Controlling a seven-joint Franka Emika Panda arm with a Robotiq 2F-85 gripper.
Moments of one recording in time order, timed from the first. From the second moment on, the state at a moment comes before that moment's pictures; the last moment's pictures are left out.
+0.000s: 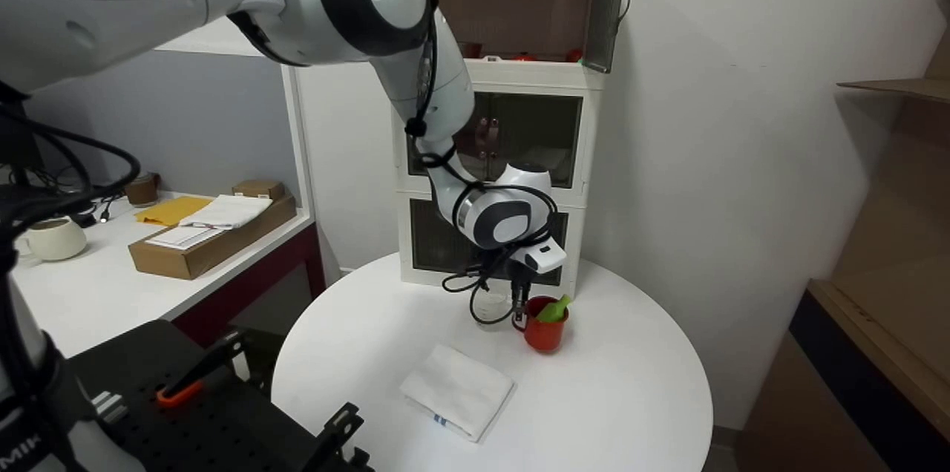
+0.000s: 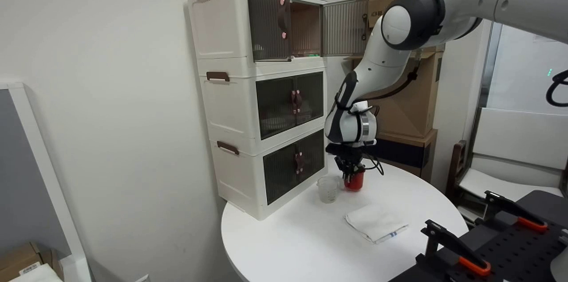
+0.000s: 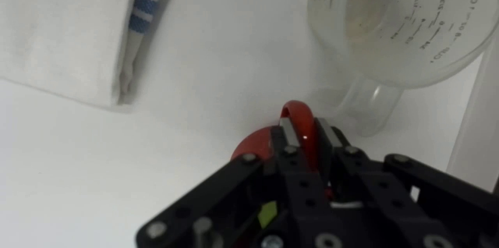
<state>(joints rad) 0.01 1.14 -0.16 -1.54 0.38 2.76 0.77</state>
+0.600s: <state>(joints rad) 0.10 0.82 -0.14 -1.88 0.31 2.76 0.65</state>
